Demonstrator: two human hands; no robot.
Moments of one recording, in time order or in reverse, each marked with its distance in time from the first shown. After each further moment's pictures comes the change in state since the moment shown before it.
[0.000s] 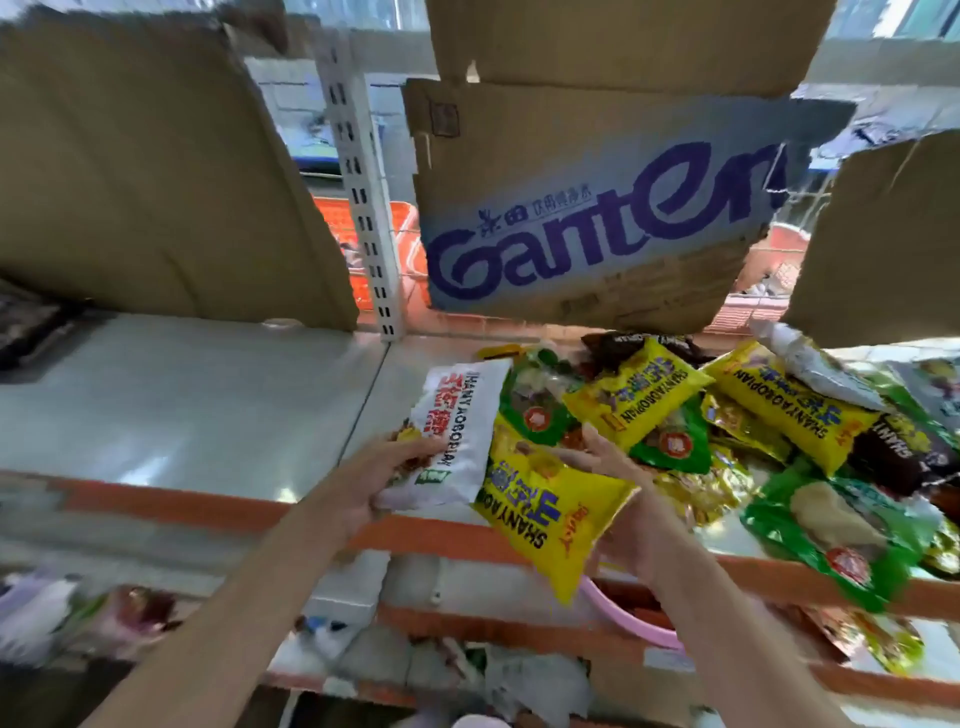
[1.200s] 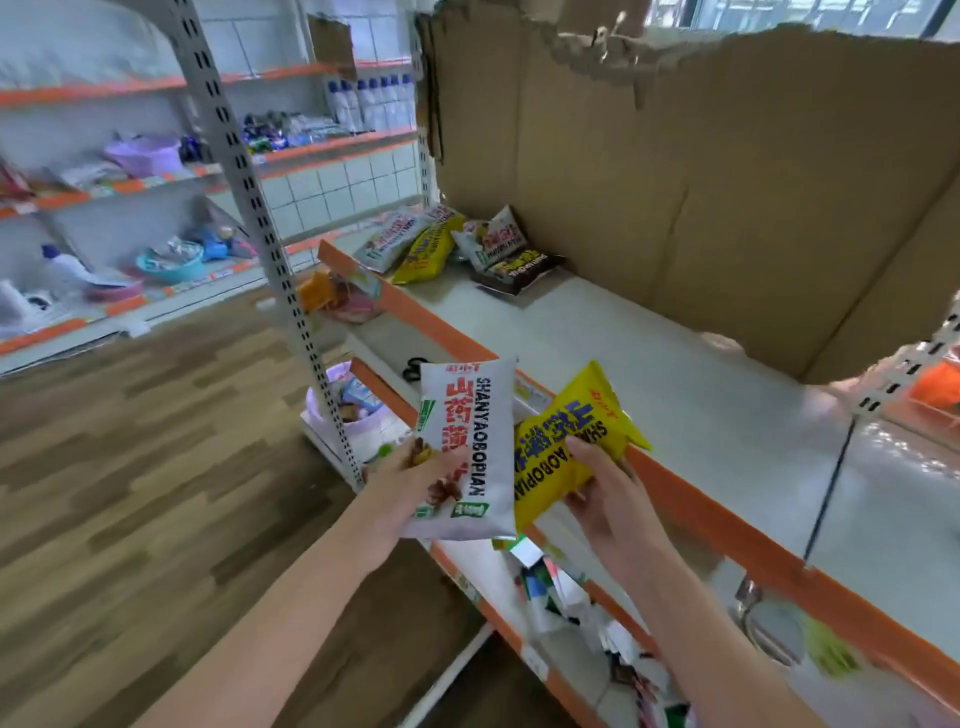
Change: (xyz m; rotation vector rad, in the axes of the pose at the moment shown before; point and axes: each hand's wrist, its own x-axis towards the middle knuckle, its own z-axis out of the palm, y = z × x) left_hand -0.267 -0.030 -0.333 -0.303 0.629 0.292; right_hand 0.072 0.209 0.390 -0.087 -0.344 0.035
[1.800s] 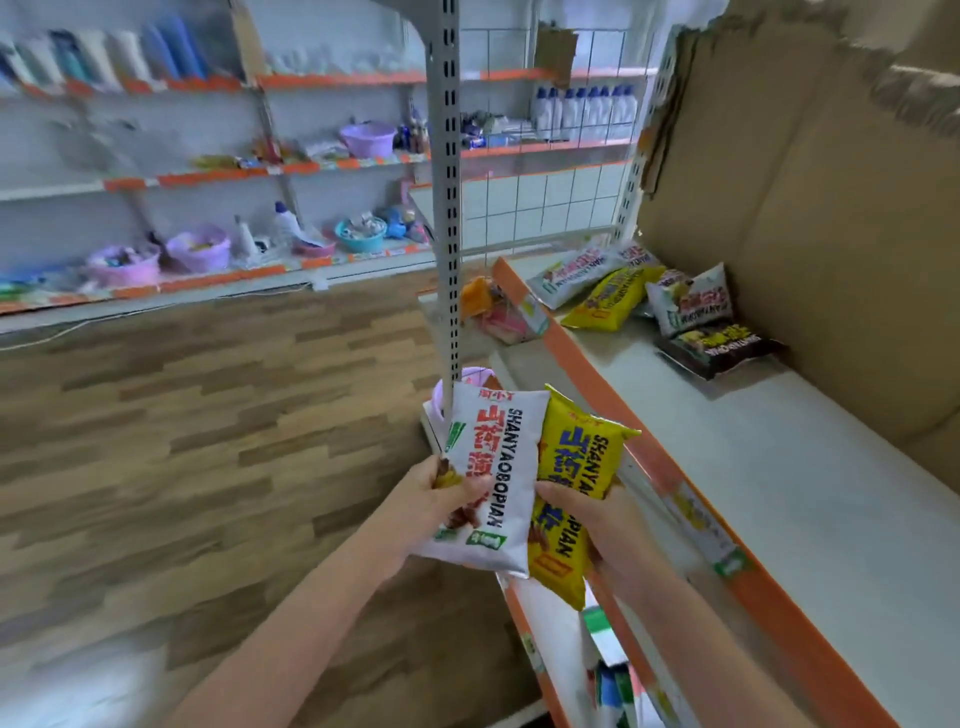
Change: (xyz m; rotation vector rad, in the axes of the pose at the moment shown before) left_hand 0.036 0.040 -0.106 0.057 0.307 0.041; right_hand 0.115 0.055 0.125 -0.399 -0.373 0.259
